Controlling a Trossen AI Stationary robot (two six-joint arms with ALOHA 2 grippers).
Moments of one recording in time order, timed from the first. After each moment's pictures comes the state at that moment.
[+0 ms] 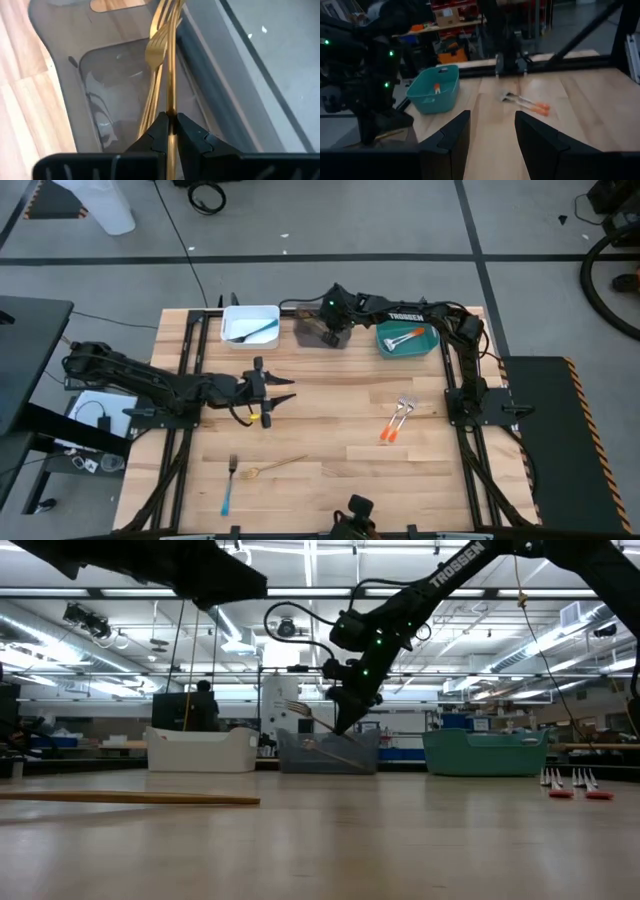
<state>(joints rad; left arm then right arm) -0.19 1.10 0.52 0.43 -0.40 0.09 -0.53 2.00 1.50 -0.40 0.11 -0.17</state>
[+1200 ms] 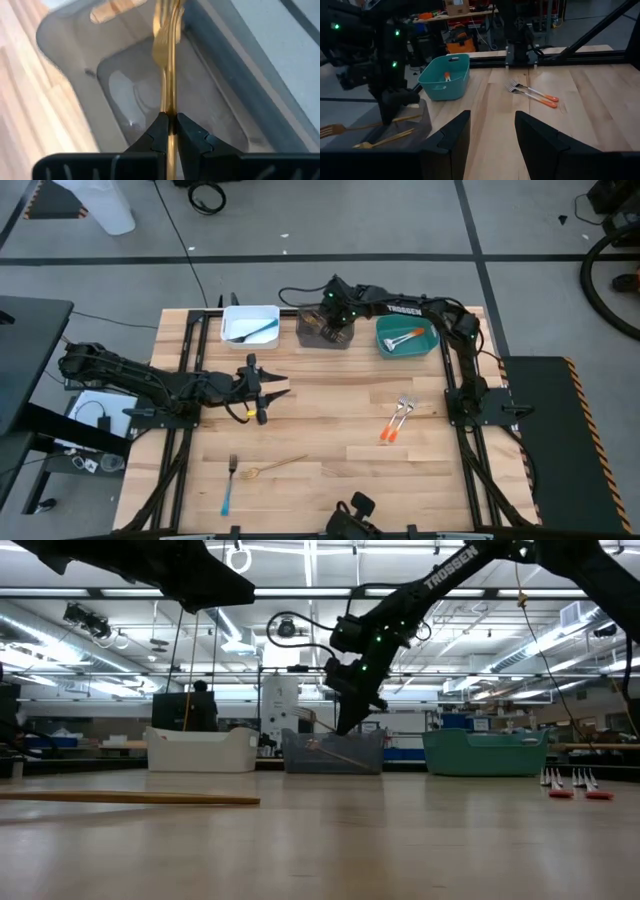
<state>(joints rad) -0.18 1.02 0.51 0.31 -0.45 0.04 -0.58 2.05 1.61 -0.57 -0.05 0.01</state>
